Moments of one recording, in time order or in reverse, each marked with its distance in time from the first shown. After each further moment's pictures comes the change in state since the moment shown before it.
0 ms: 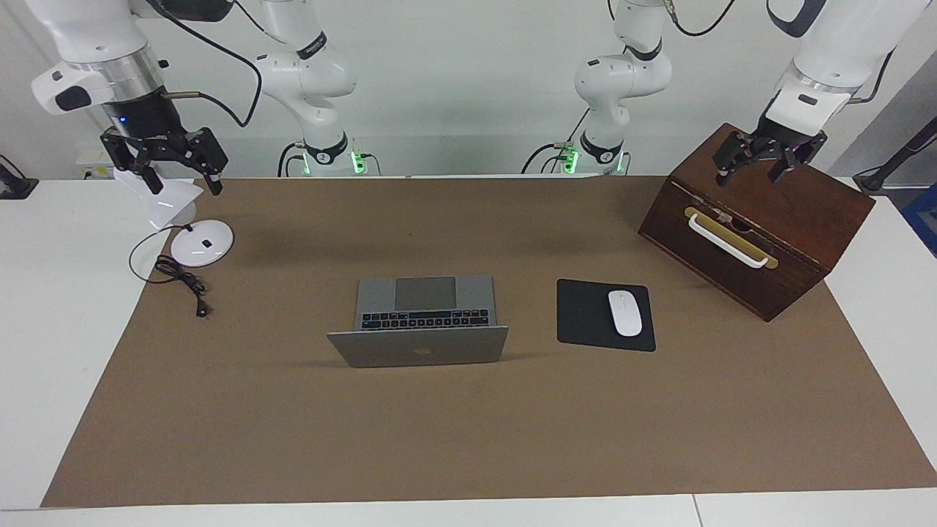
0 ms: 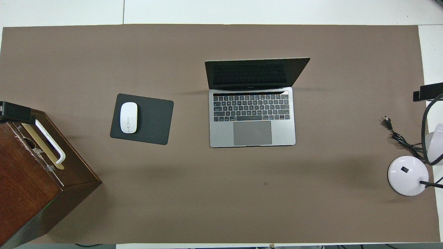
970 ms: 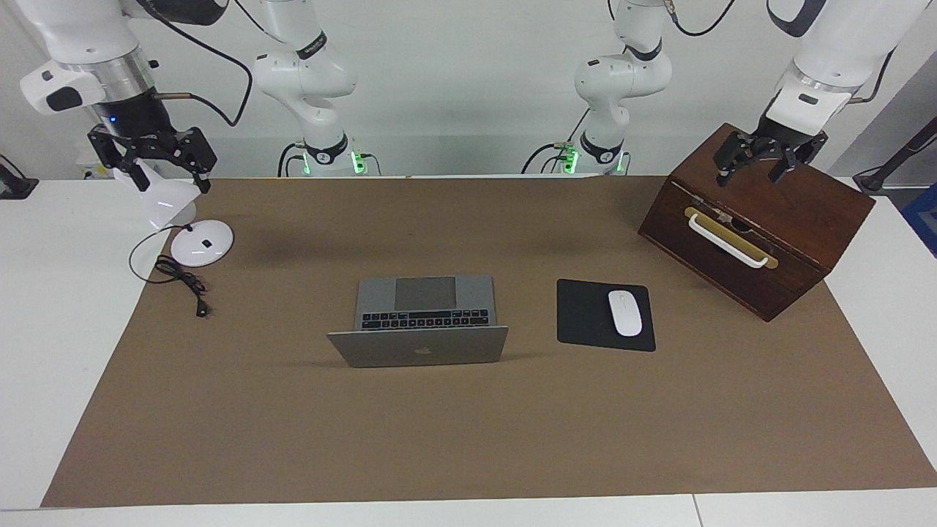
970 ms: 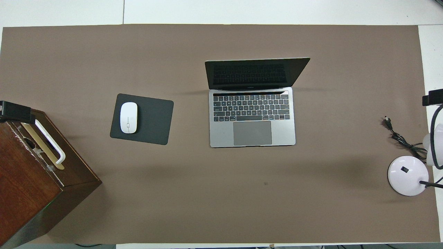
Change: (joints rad) left arm 0.000 0.000 0.000 0.000 0.000 0.005 0.000; right arm -0.019 0.003 -0.003 -0.004 -0.038 -0.003 -0.042
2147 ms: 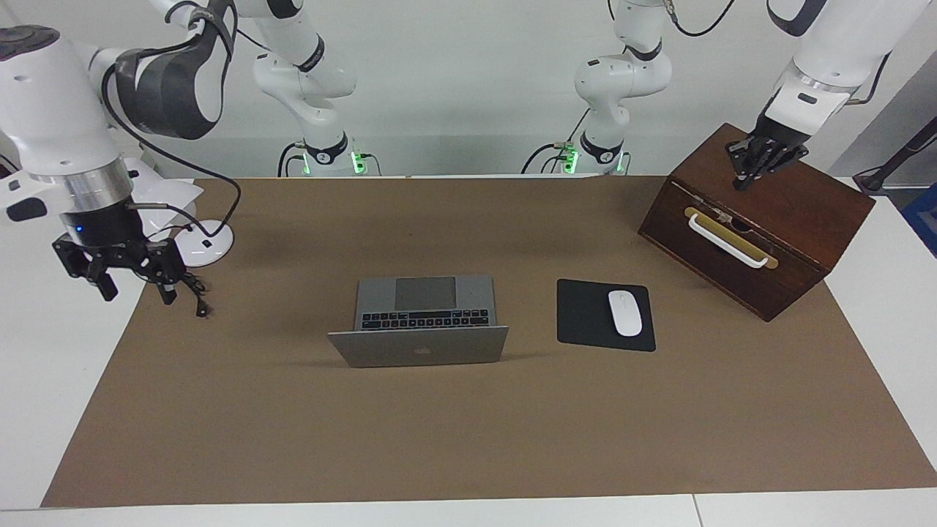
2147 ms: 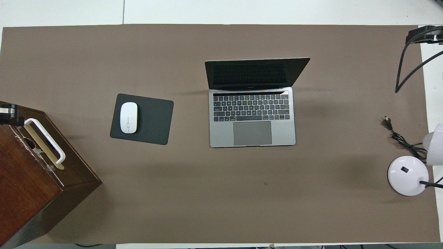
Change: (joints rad) left arm 0.000 0.000 0.000 0.000 -0.041 0.000 0.000; right arm -0.025 0.359 0.002 0.212 0.000 0.401 -0.001
